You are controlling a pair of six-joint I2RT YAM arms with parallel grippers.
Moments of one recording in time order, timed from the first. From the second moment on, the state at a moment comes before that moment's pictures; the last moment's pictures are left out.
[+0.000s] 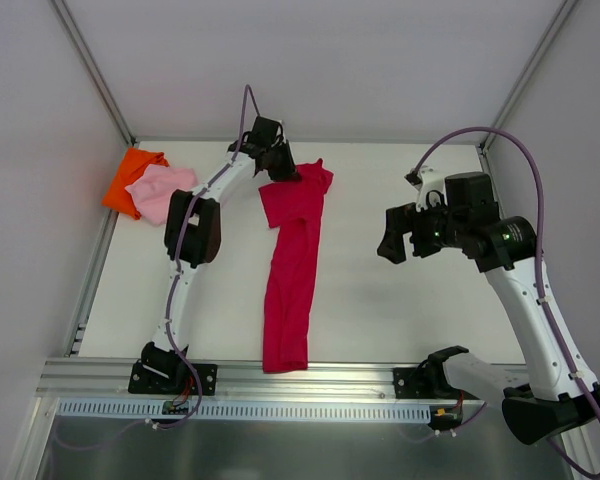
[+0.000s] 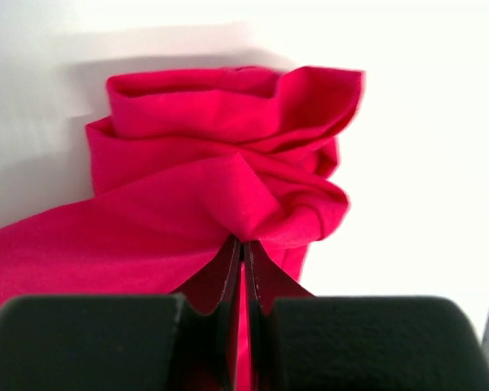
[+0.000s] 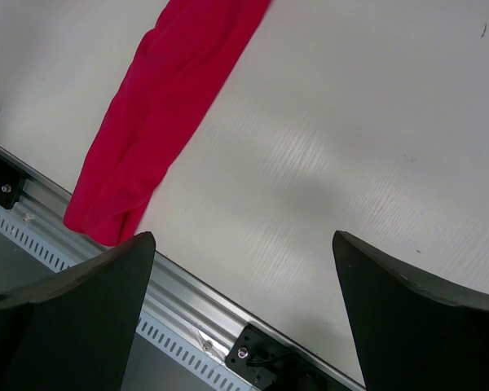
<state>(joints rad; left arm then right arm) -0.36 2.44 2.16 -0.55 0.31 -0.57 0.33 1.07 1.35 -1.10 -0.31 0.02</state>
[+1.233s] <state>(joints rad) -0.42 2.45 2.20 -0.48 0.43 -0.67 0.33 1.07 1.34 -1.10 -0.34 0.02</state>
